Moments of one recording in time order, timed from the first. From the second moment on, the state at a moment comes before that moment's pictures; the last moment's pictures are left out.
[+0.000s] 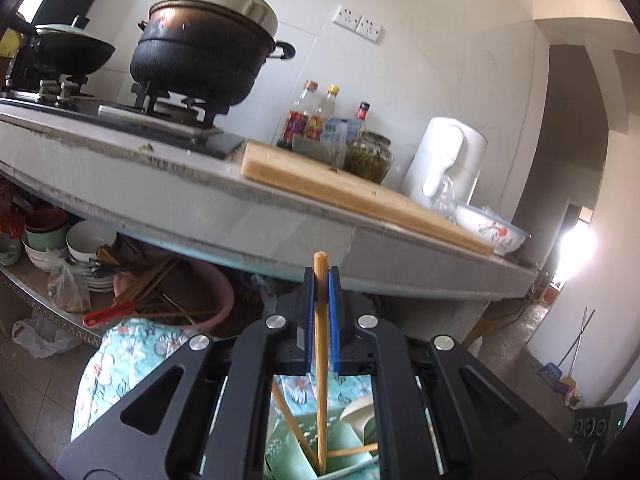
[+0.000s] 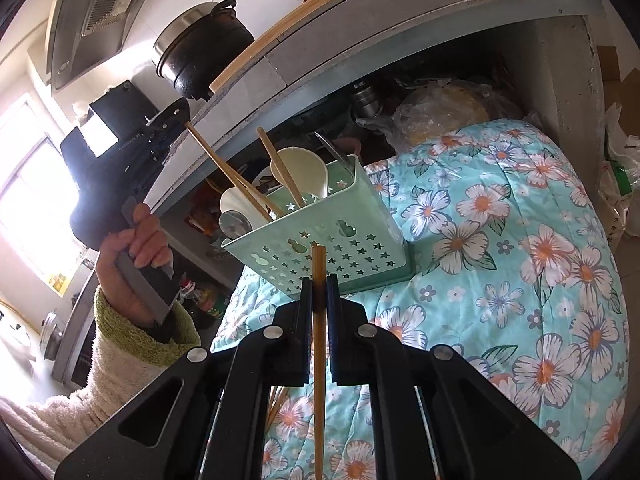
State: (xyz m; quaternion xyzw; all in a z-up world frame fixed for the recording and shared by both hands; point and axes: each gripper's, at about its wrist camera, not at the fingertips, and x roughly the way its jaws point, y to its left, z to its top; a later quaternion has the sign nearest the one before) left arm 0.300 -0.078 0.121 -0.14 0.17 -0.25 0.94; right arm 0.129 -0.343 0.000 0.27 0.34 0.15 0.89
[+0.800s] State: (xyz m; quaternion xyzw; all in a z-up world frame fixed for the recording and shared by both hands) left arm 0.201 -0.026 0.087 -0.10 0.20 -0.25 0.94; right arm 0.126 -0.323 0.093 0.20 0.24 0.14 0.94
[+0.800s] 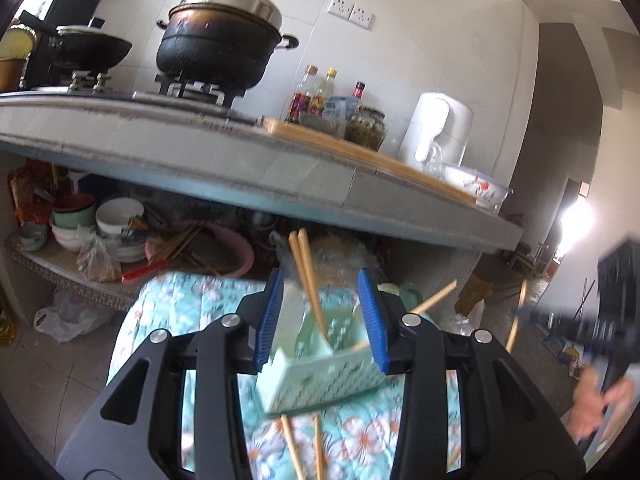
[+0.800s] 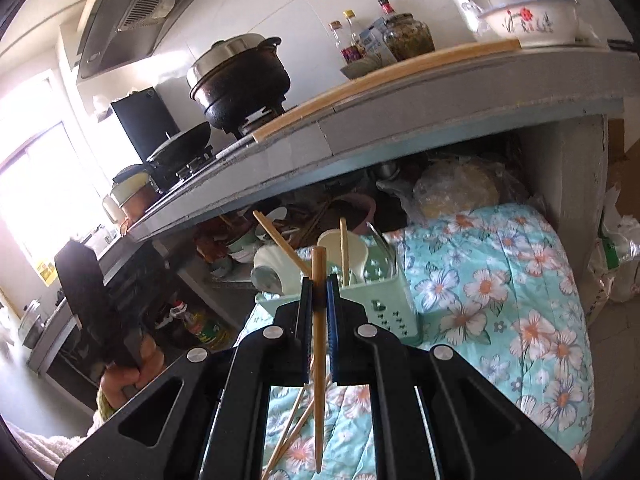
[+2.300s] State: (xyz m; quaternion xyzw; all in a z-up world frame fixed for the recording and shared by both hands) left arm 0.150 -0.025 -0.052 -0.05 0.35 -0.29 0.89; right arm 0.251 -0.237 0.197 0.00 0.06 0.11 0.99
